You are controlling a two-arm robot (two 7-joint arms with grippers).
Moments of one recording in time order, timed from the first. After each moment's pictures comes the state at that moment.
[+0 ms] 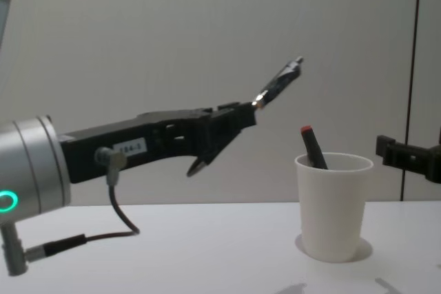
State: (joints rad) left arm -0.14 0.44 0.33 -1.73 -0.58 0.09 -0.57; right arm -0.01 0.34 -0.23 -1.77 0.29 0.03 0.07
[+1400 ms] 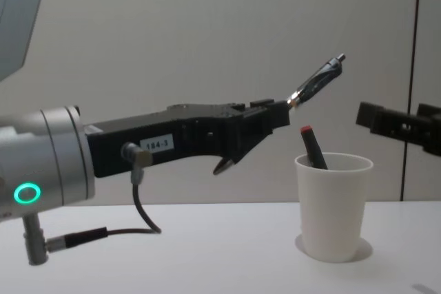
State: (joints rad) left arm -0.18 0.43 0.35 -1.74 -0.51 0.10 -0.63; right arm -0.09 0.39 -0.21 -1.89 0.49 0.03 0.23
